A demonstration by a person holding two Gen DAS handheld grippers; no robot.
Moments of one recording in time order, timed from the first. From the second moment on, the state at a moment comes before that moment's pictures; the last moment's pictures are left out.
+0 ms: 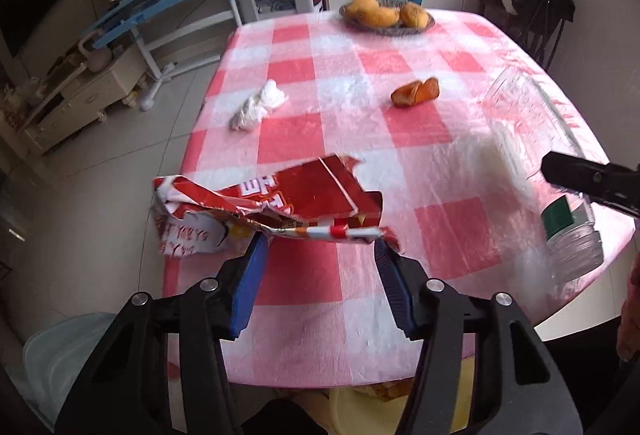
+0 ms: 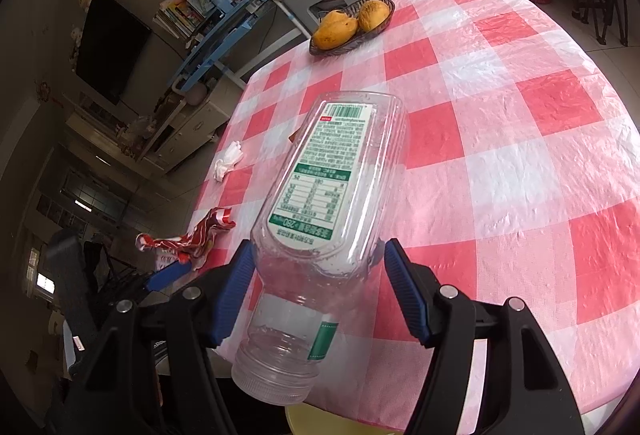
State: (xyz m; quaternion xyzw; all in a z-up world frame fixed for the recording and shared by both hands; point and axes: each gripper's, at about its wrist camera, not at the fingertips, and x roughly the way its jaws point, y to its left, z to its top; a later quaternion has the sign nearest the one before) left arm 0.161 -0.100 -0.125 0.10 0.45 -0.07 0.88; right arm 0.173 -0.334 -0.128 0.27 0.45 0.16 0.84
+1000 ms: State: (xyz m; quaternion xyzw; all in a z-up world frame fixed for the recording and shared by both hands) left arm 0.192 0.011 -0.102 -0.08 0.47 0.01 0.88; right arm 0.173 -0.336 -0.128 0.28 0.44 0.18 0.83
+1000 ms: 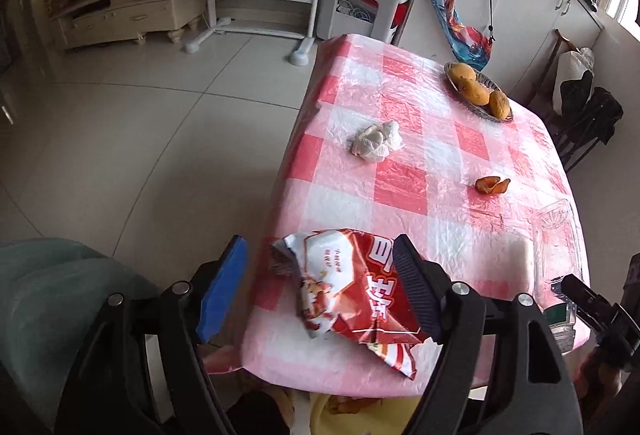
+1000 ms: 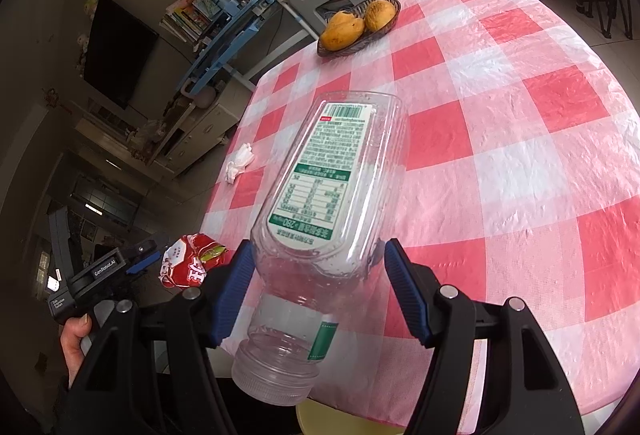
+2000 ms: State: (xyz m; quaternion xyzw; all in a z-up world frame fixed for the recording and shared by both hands) left arm 0.136 -0.049 -0.087 -0.03 0.40 -0.08 0.91; right arm 0.138 -0.296 -0.129 0.26 0.43 0.22 0.84
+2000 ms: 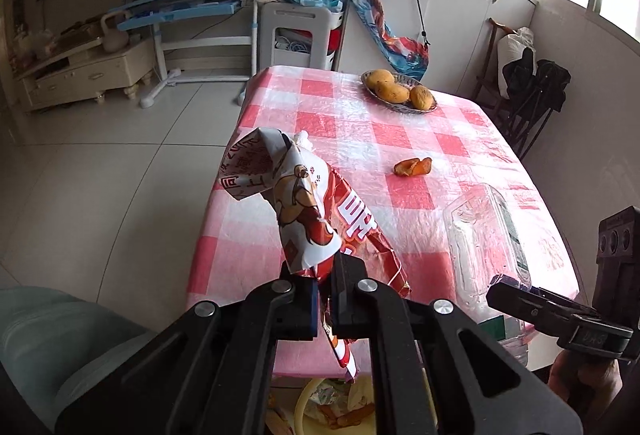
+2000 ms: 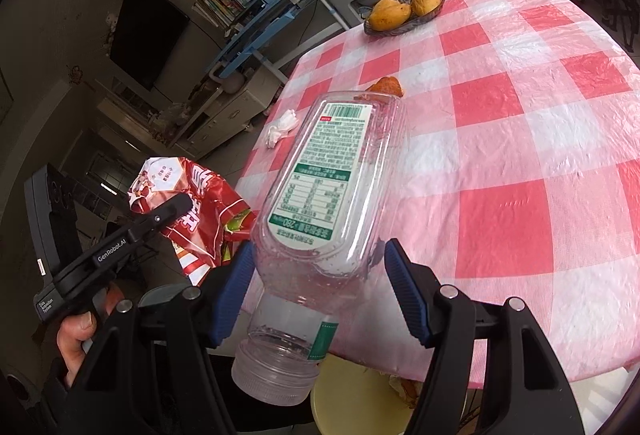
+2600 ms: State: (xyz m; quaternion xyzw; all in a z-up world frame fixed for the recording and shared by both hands) left arm 0.067 -0.057 -0.083 -0.02 0.38 -0.11 0.92; right arm 0.071 -0.252 -0.142 0.20 0.45 0.25 0.83
